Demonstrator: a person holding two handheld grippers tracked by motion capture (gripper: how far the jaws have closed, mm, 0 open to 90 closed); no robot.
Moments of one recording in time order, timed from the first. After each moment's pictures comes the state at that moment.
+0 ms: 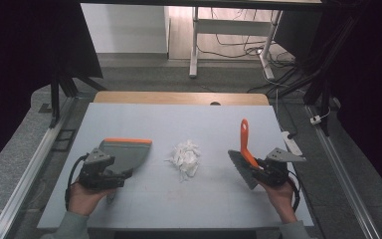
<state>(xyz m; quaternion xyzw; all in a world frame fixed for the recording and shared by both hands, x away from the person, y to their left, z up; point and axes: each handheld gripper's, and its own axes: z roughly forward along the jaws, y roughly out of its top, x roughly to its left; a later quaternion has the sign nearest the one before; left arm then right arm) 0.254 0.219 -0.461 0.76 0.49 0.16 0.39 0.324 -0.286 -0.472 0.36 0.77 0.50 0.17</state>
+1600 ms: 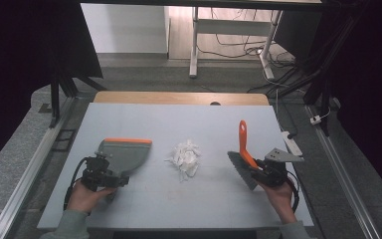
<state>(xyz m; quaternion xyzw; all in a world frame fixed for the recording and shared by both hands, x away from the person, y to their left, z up) 0.279 0.228 -0.499 0.75 0.61 0.04 0.24 0.325 -0.284 -0.476 0.36 0.78 0.49 0.17</state>
